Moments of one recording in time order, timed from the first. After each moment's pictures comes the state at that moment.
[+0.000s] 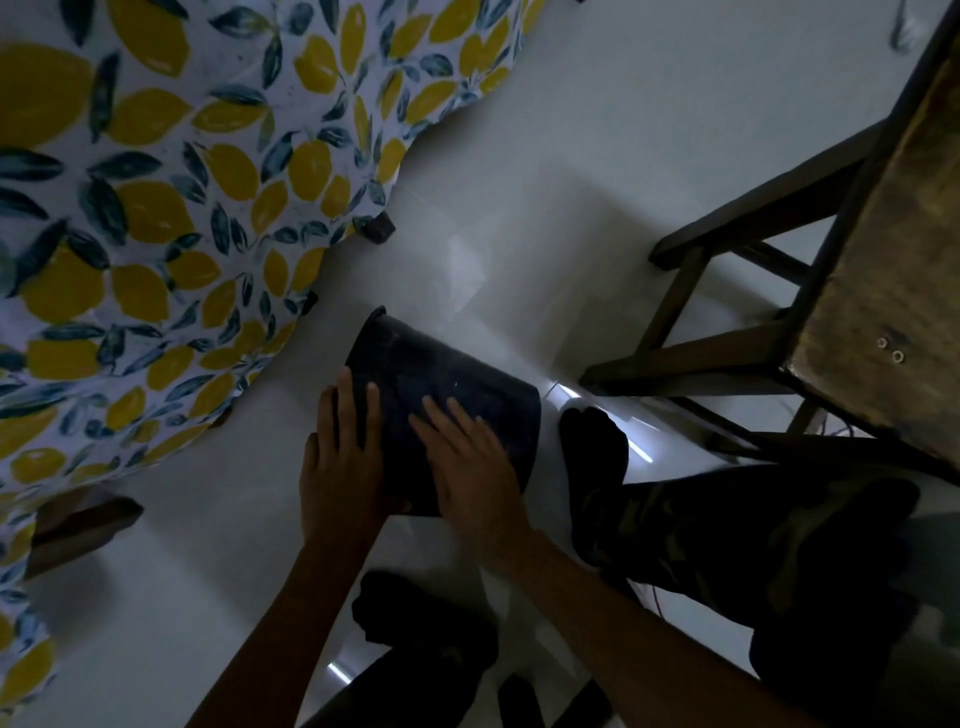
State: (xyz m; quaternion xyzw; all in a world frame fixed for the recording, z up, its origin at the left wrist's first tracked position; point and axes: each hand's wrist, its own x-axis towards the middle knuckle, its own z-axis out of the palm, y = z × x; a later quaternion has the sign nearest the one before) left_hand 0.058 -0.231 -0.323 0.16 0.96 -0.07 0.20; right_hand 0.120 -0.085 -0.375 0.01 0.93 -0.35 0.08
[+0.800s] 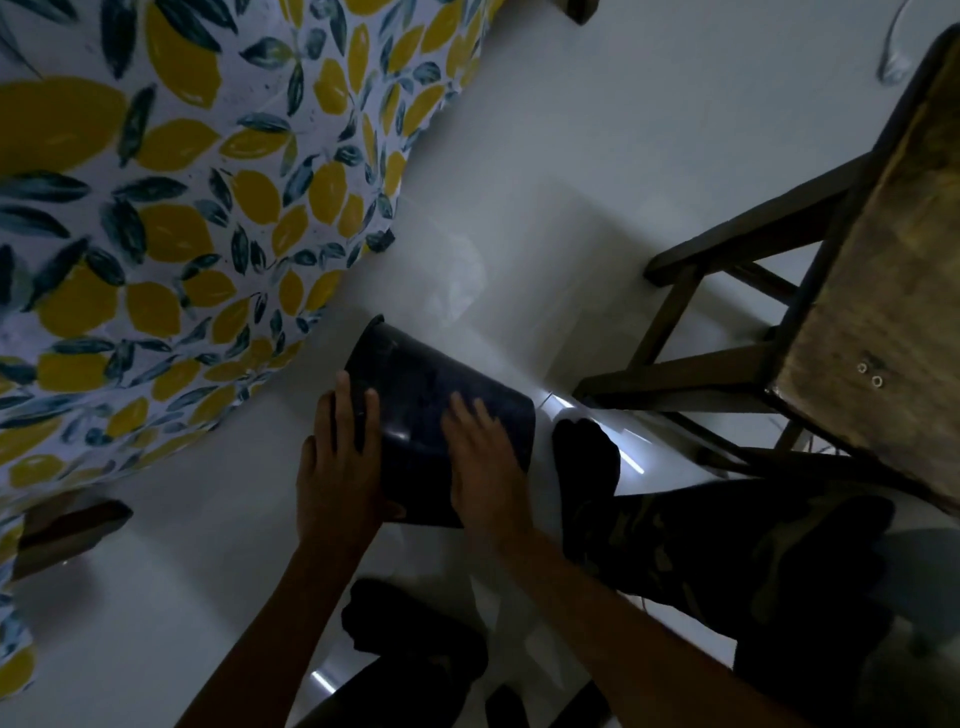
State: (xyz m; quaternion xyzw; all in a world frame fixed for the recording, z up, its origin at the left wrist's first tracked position) left_hand 0.053 -0.224 -0.320 0.16 0.95 -0.07 0.25; right_hand 0.112 -0.066 -0.381 0.05 0.94 -0.32 0.11
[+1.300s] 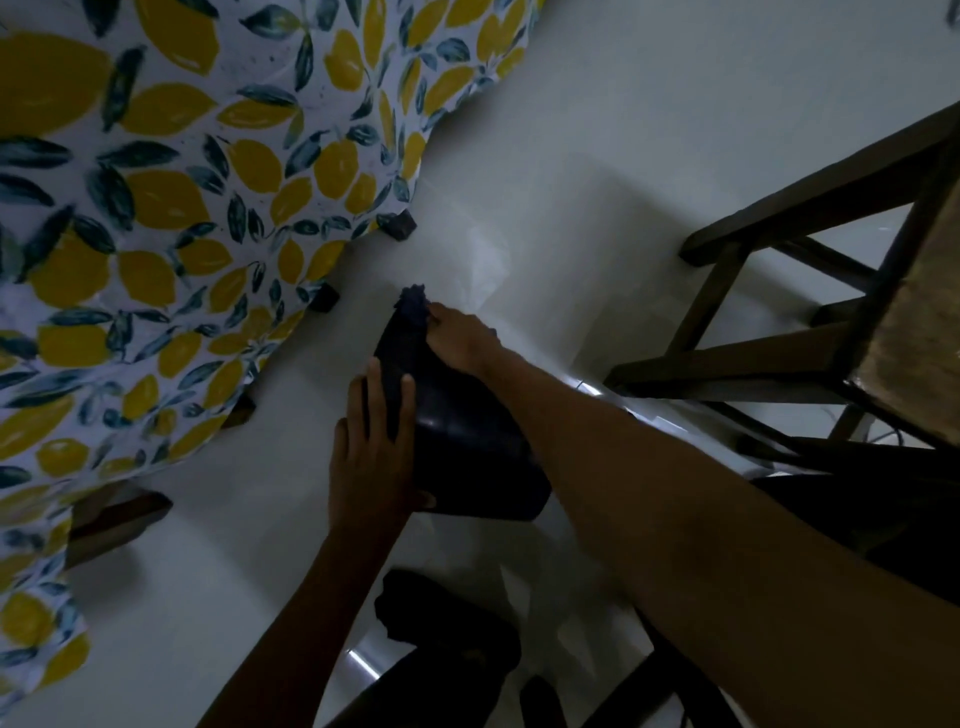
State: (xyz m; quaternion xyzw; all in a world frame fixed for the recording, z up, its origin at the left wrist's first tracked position) left_hand 0.044 -0.224 -0.323 0.19 0.95 -0.09 0.25; right_hand -0.070 -0.067 -0.397 0.08 0.82 -0.45 0.35
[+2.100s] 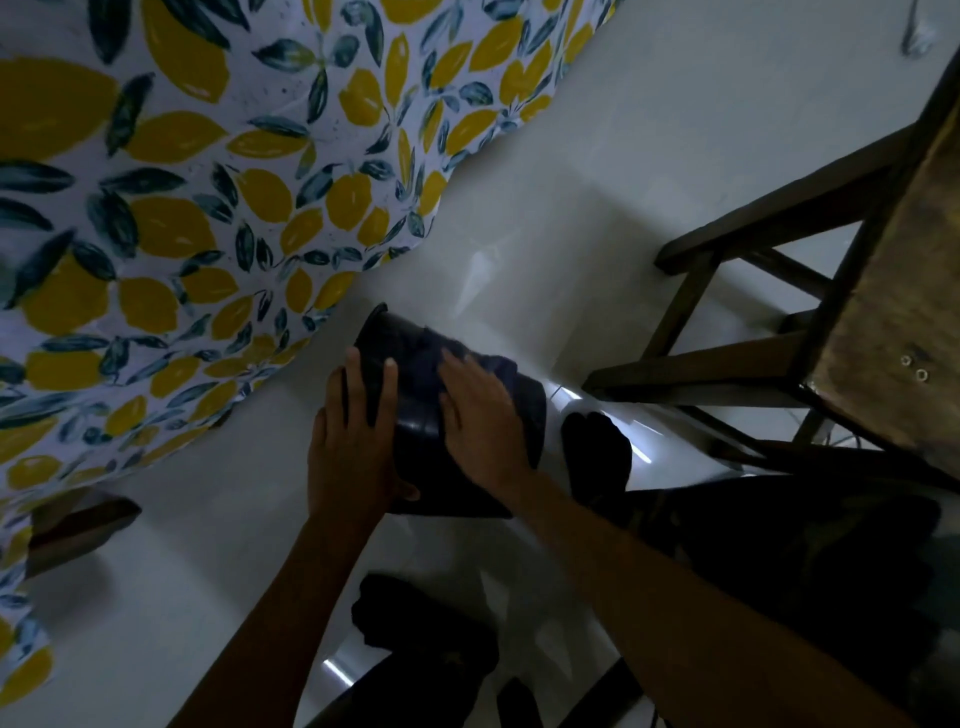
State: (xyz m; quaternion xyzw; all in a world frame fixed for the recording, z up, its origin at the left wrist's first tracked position) left_hand 0.030 -0.216 -0.320 0.17 0.95 -0.06 0.25; right_hand 0.055 -0.064 -0.394 0.09 0.90 -0.42 0.08
